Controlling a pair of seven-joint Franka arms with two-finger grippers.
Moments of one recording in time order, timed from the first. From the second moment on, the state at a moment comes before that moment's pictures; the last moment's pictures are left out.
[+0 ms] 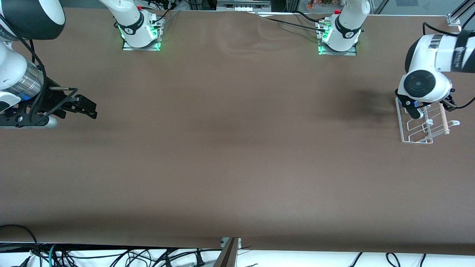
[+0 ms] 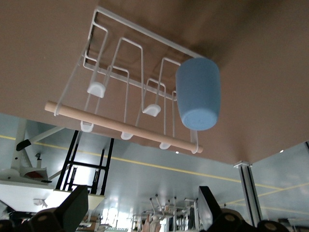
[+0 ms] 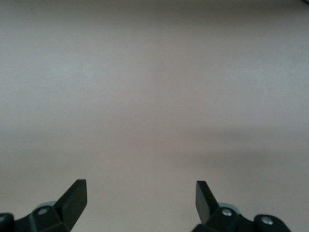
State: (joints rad) left arm 0.29 0.03 -0.27 -2.10 0.75 1.71 0.84; right arm 0.02 0.17 0.12 -1.48 -0.01 1.69 0.14
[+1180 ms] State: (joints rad) left arm 0.21 0.02 -0.23 -1.61 0.01 1.62 0.00; right arm 0.02 0.17 0.12 -1.48 -0.01 1.70 0.14
